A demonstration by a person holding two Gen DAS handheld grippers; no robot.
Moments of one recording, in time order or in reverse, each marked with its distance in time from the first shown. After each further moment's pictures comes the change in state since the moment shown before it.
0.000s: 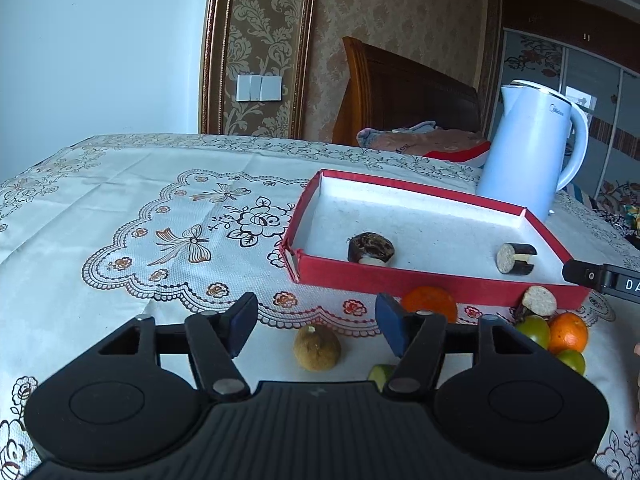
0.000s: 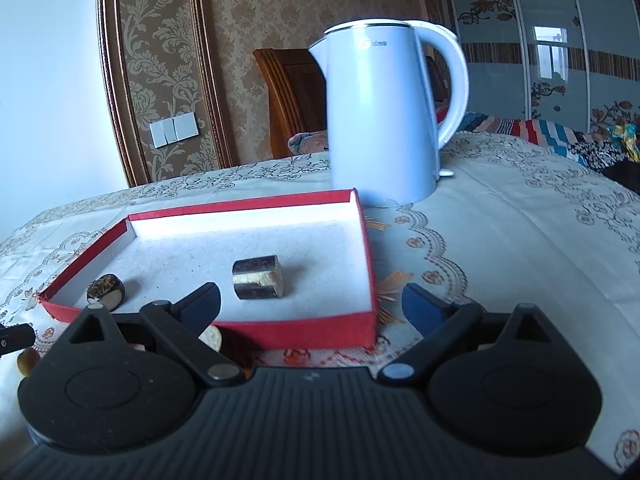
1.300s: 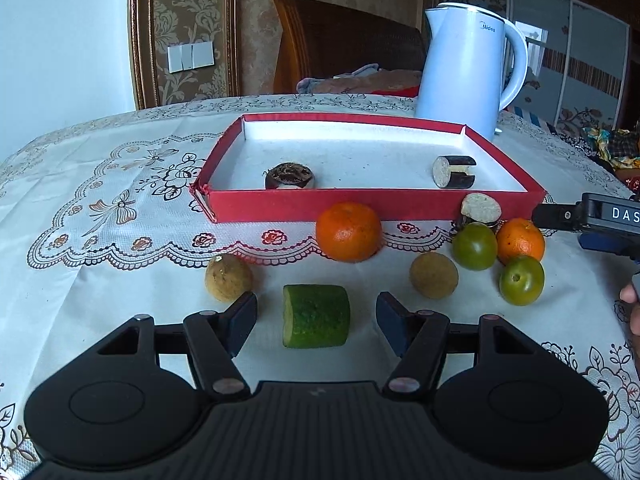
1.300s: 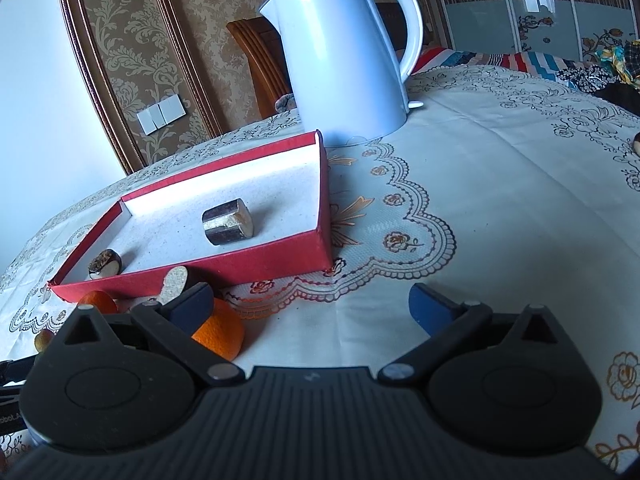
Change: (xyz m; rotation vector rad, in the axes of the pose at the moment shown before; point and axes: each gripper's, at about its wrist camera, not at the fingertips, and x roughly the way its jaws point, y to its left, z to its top) left arm 0.005 -0.039 -0.027 0.157 0.141 -0.105; right arm -0.011 -0.040 -0.022 0.148 0.122 0.037
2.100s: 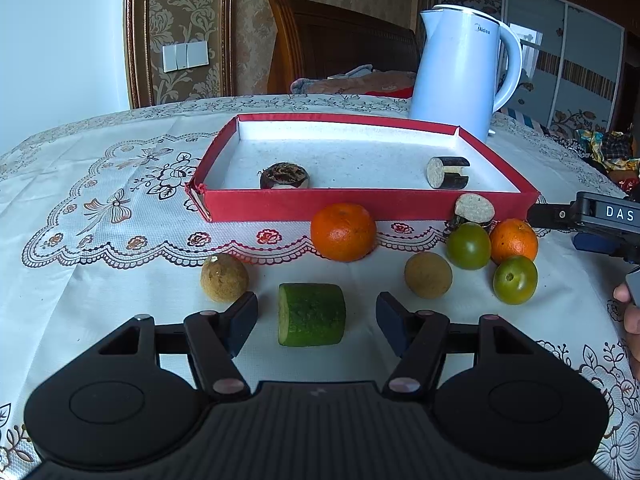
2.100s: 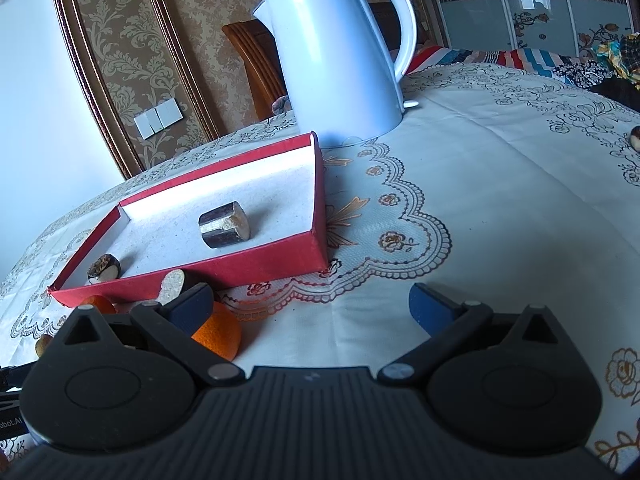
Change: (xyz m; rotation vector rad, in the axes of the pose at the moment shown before) left arm -0.002 0.002 0.000 -0.001 -0.002 -0.023; right arm 0.001 -0.003 0.000 0.014 -0.003 -0.005
